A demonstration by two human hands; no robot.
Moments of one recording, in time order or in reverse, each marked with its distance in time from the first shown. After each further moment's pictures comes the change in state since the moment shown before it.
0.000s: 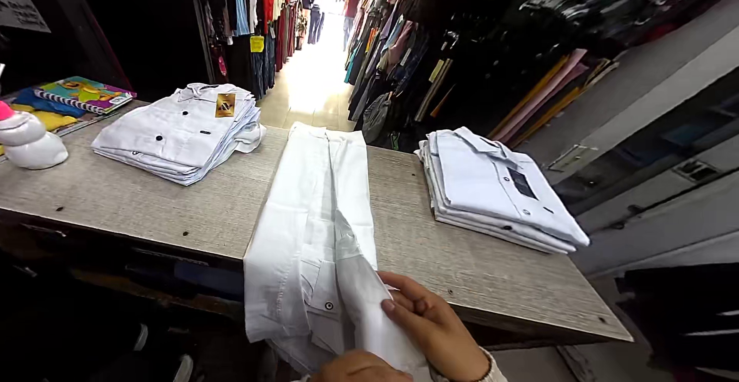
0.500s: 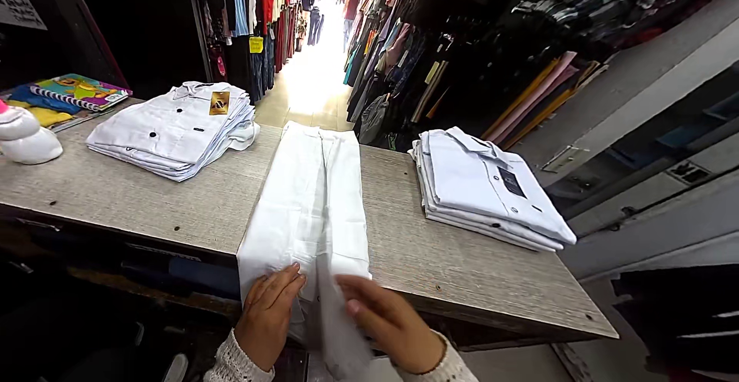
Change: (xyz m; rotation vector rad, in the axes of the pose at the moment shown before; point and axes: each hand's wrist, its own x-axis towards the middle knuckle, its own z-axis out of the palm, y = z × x) left_hand -0.014 -0.073 -0.046 0.783 0.244 0.003; right_hand 0.013 0.008 0.015 -0.169 -0.208 -0.240
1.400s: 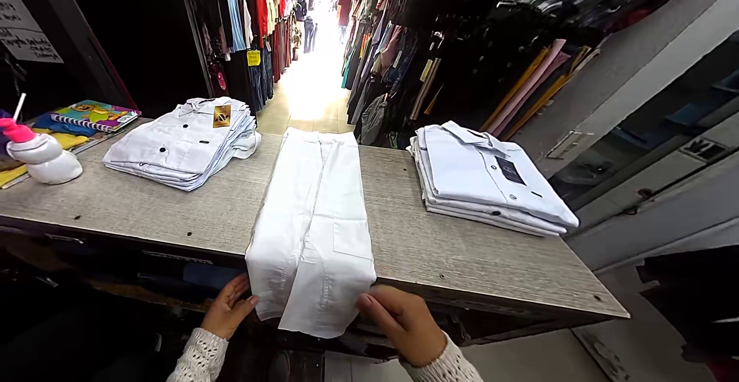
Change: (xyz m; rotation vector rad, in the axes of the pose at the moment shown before) left_hand -0.029 -0.063 -0.046 -0.695 -0.250 -1.036; right_hand -0.024 0.035 0.008 -0.461 0.291 -0.178
